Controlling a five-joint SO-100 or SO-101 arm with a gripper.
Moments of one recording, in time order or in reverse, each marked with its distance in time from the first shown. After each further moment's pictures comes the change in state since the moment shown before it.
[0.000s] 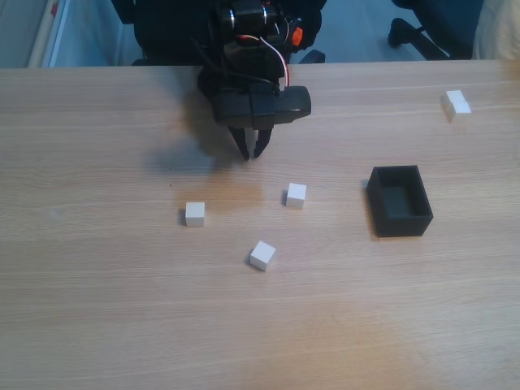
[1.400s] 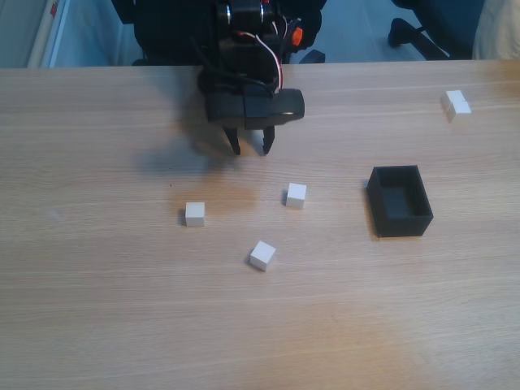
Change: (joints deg) arm 5.0 -7.2 -8.5 -1.5 -3.5
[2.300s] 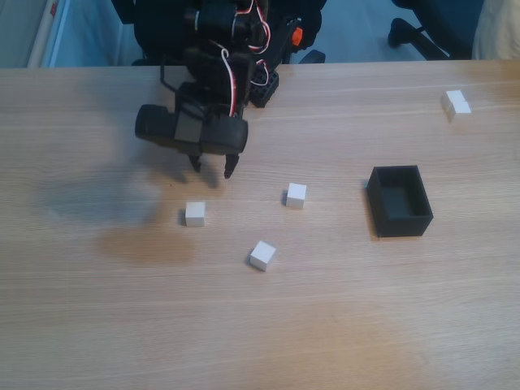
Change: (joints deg) arm 18.3 -49.4 -25.8 -24.5 -4.5
